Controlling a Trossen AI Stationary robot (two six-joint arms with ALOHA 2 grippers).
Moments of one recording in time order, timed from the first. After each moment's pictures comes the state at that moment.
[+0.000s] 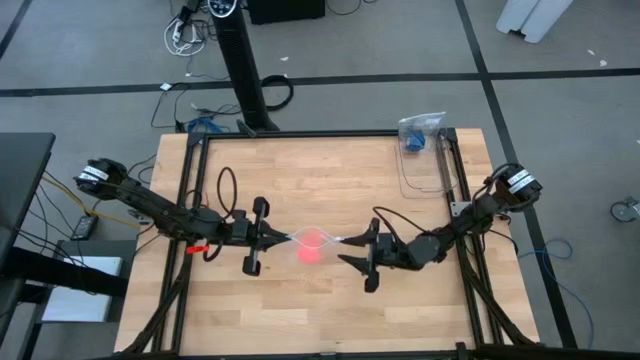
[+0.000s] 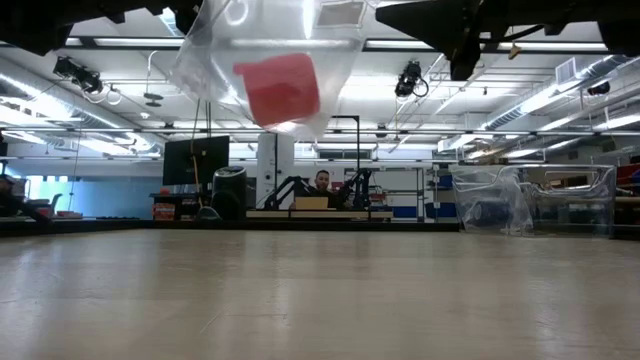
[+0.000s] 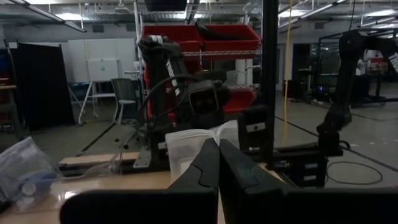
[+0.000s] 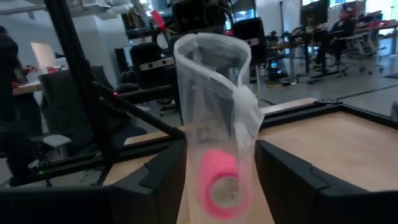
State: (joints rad) left arm -0.36 1.19 0.40 1.01 -0.26 0.07; right arm 0.54 1.62 0.60 1.13 0.68 0.15
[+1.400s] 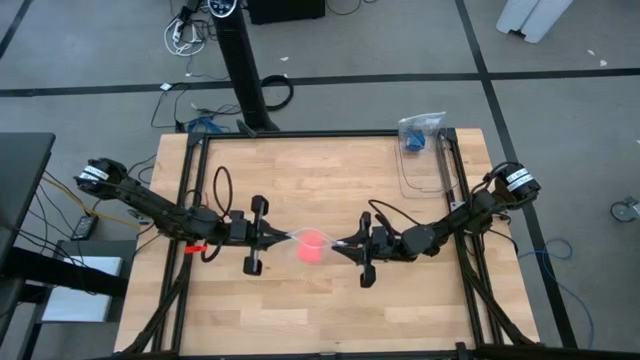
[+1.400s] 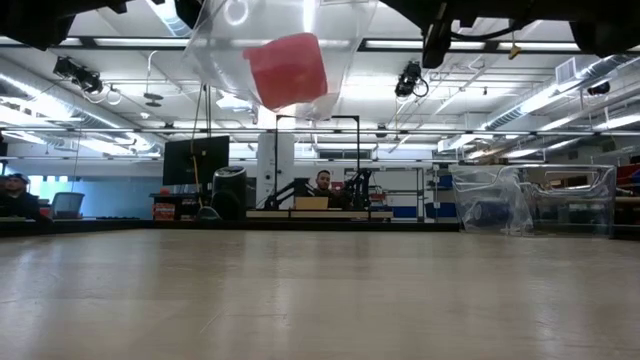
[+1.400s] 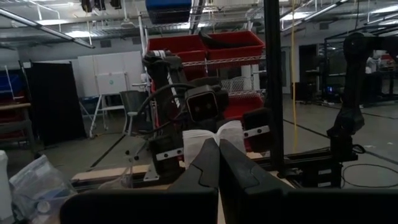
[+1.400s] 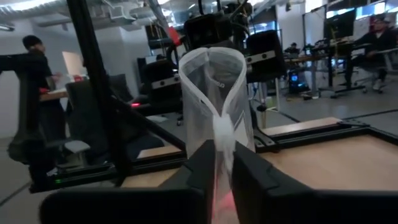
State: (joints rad) left arm -0.37 1.19 0.42 1.02 -0.29 0.15; right arm 0.44 1.62 0.64 1.16 0.50 0.11
